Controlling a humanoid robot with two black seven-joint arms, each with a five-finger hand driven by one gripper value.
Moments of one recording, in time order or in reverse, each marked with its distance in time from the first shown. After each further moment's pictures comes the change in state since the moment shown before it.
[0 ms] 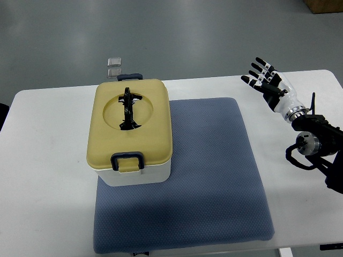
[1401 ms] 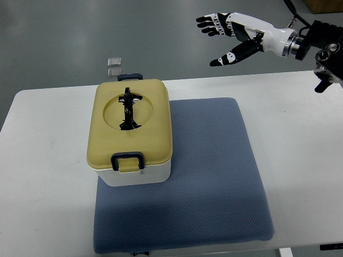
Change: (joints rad) left arm -0.001 0.000 0.002 0.005 0.000 0.000 0.000; right arm 0.447 -0.108 -0.052 0.022 -0.930 0.429 0.002
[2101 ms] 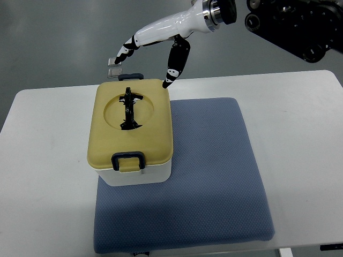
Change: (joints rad) left arm -0.002 0.000 -0.003 -0.003 0.000 -0.001 -0.001; right arm 0.470 0.226 -0.318 0.130 -0.369 0.105 0.012
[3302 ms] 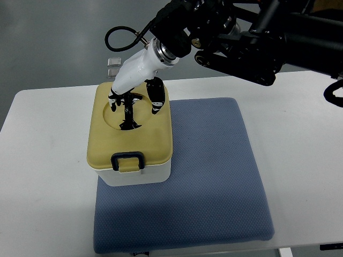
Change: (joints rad) left arm 0.000 0.000 0.000 -0.001 0.000 0.000 0.000; right arm 0.074 0.157 -0.206 0.000 -0.200 -0.026 0.001
